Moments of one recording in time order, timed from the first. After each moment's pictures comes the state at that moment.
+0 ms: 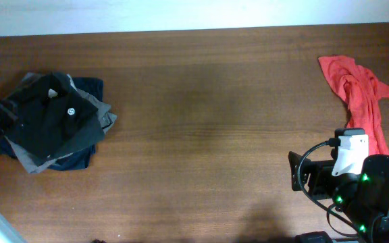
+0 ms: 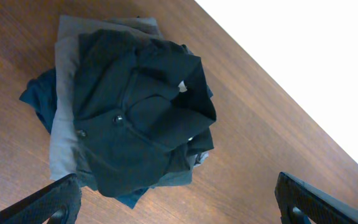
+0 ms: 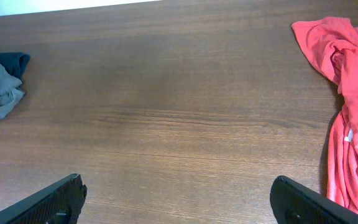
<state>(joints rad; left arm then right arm) 0.77 1.36 1.58 -1.11 0.46 -0.14 0.10 0.67 1.15 -1.14 -0.08 0.14</state>
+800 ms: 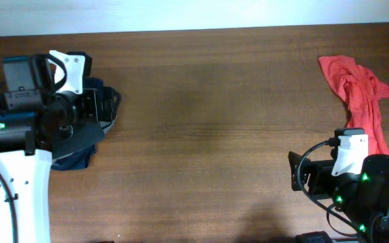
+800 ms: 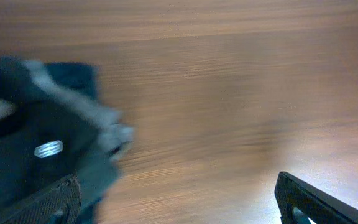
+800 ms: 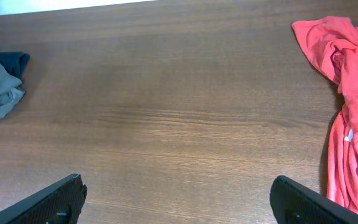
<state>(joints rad) 0.09 1.36 1.58 -1.11 0.31 0.10 0.10 0.67 1.15 -1.14 -0.08 0.14</state>
